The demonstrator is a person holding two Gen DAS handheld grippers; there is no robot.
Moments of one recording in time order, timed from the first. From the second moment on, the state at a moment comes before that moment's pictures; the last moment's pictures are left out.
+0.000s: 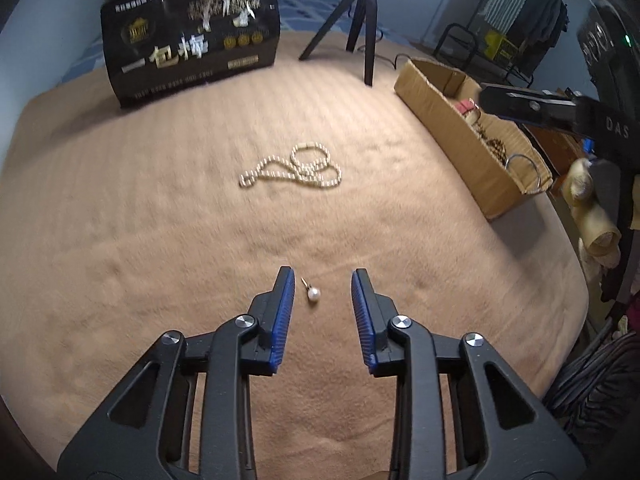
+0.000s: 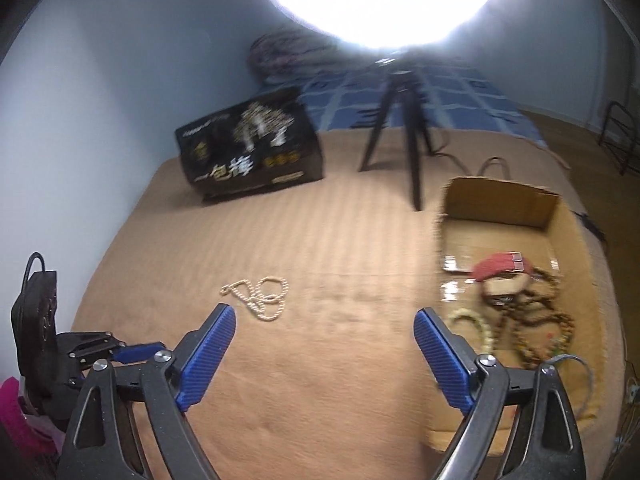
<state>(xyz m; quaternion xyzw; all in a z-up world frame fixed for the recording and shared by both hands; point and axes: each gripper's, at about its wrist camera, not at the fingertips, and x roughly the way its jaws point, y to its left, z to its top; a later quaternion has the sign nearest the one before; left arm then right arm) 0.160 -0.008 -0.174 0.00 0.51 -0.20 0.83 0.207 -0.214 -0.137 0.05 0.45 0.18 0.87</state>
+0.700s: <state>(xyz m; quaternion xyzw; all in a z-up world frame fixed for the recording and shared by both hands) 0.173 -0.016 -0.215 0.03 0.54 -0.20 0.82 0.259 -0.123 -0.216 0.01 0.52 0.24 0.82</state>
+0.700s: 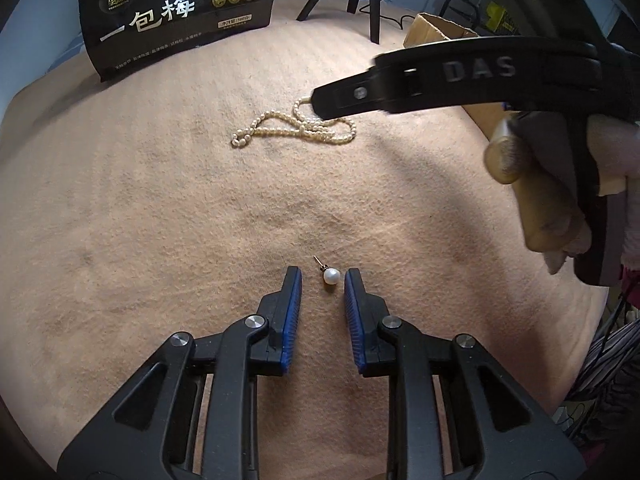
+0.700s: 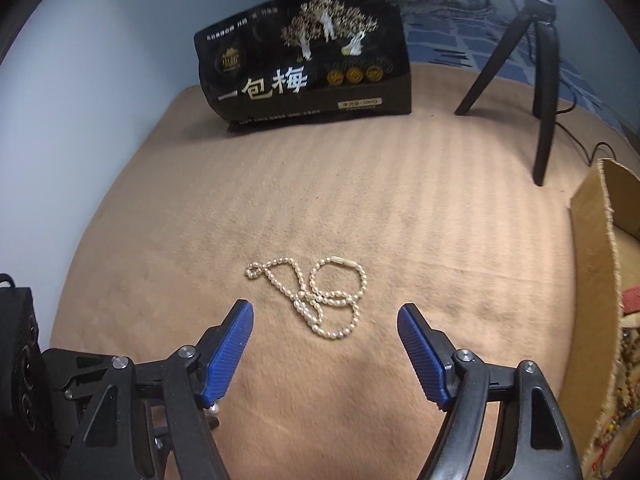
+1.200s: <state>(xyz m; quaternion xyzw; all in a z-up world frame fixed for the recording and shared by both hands) 0.178 -0.013 -0.224 0.02 0.54 -0.20 0.82 0.277 -0.099 -0.240 -0.02 0.53 0.24 0.81</state>
